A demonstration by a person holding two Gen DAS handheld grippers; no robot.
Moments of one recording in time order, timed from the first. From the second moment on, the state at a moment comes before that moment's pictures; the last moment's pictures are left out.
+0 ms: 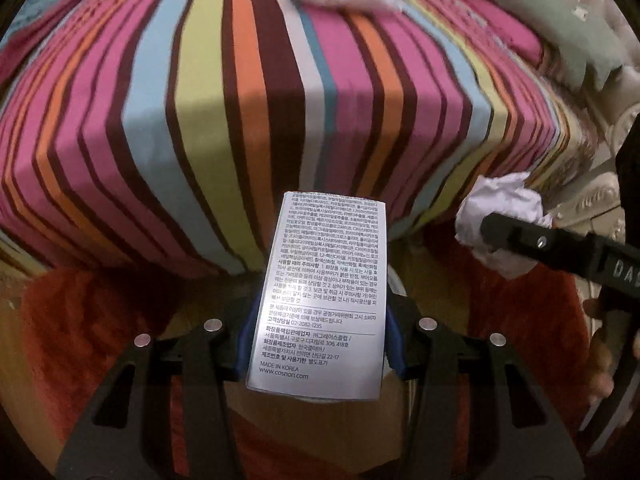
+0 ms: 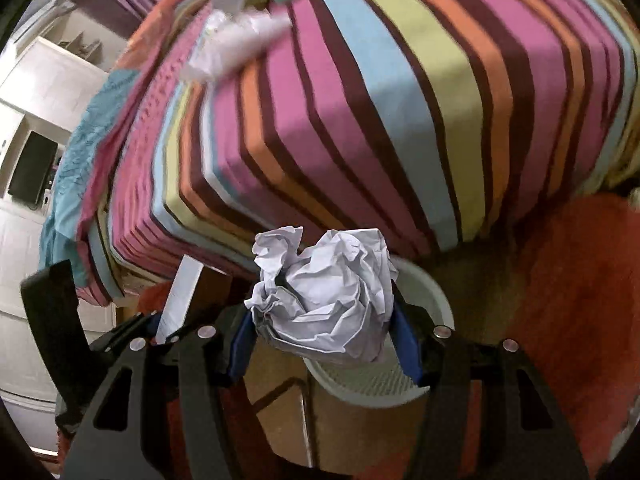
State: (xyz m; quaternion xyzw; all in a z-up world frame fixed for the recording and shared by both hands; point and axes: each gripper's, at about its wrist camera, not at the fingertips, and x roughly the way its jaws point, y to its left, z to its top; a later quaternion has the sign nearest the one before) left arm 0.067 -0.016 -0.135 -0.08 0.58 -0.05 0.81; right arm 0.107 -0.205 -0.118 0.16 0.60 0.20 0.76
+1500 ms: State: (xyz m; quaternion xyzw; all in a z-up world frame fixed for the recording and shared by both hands) left arm 0.087 -0.017 -0.348 -0.22 0.80 0.03 0.56; right arm 0.128 -0.202 -0.318 0.23 0.79 0.06 0.56
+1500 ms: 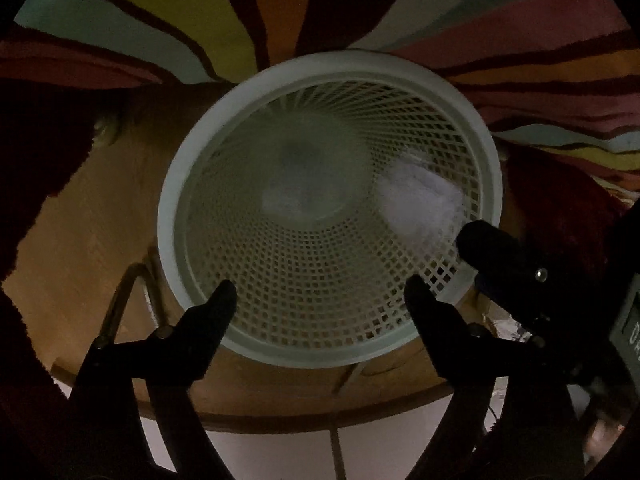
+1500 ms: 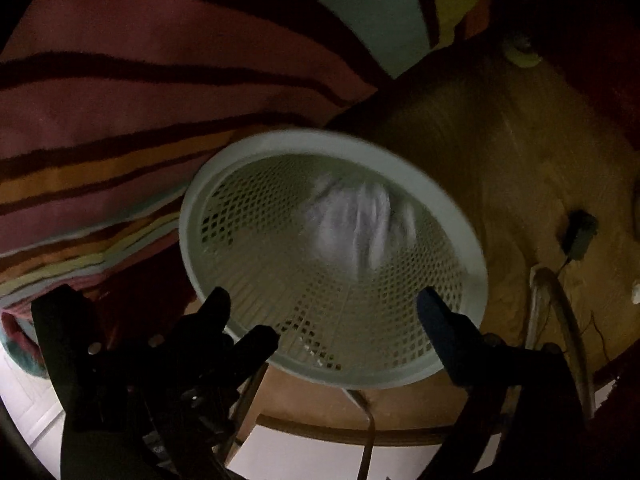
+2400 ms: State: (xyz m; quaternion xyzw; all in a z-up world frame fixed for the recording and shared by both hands) left arm 0.090 -0.015 -0.350 -0.21 0.80 0.04 0.56; right arm 0.119 -0.206 -0.306 0.23 0.79 0.05 0.57
